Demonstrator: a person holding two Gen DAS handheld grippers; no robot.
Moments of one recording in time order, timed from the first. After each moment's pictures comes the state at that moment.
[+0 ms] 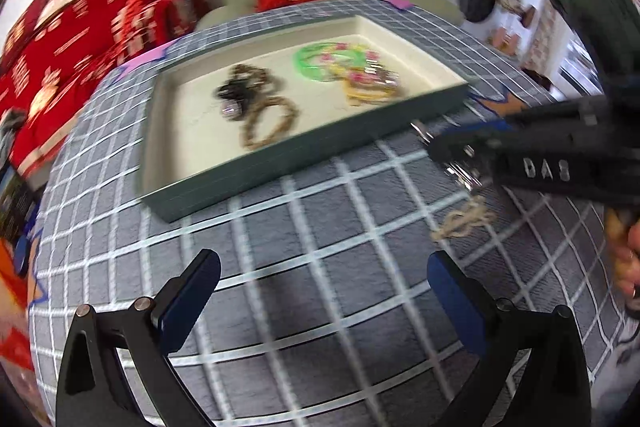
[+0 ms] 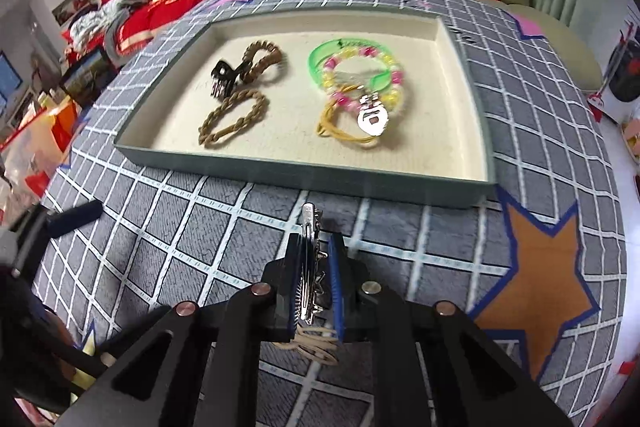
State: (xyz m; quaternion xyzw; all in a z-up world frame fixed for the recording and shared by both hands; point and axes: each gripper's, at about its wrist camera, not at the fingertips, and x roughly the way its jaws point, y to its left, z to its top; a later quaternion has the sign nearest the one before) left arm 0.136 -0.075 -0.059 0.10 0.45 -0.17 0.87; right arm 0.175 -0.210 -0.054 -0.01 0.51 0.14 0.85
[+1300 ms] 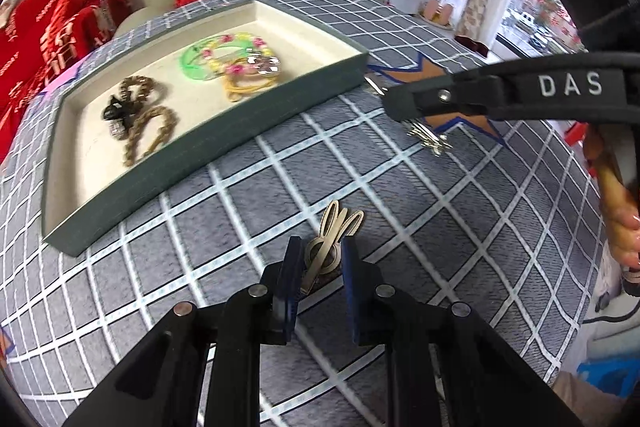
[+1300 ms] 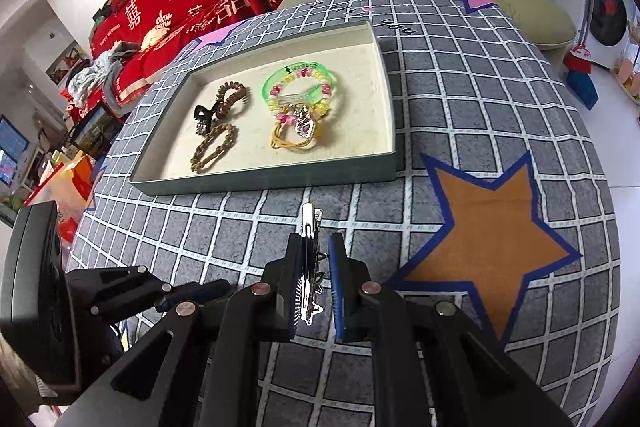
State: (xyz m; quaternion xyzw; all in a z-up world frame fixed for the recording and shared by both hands) left arm 0.129 -0.117 -0.062 0.12 0.47 -0.28 0.83; right arm 0.155 -0.266 -0.033 0.09 0.50 0.14 0.85
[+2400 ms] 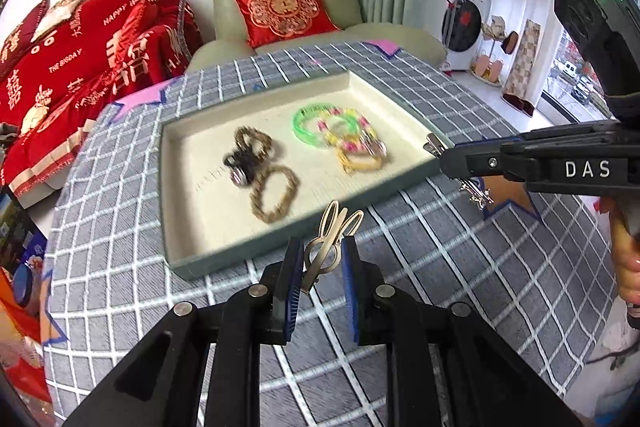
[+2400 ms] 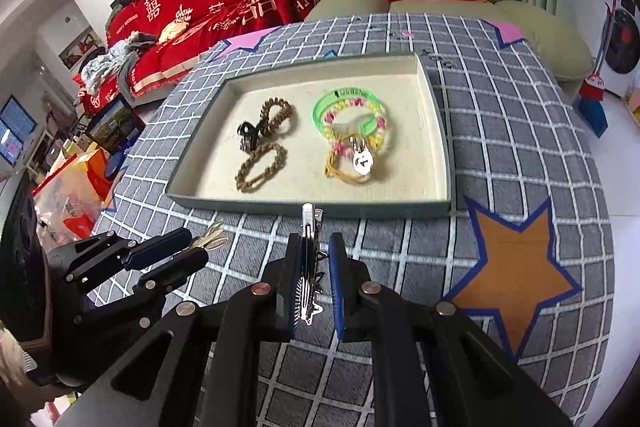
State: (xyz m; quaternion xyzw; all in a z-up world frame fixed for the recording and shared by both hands) left arm 0.154 -0.058 -0.006 0.08 0.40 -0.19 0.89; right arm 0.169 -0.226 0.004 0.05 0.48 0.16 0.86
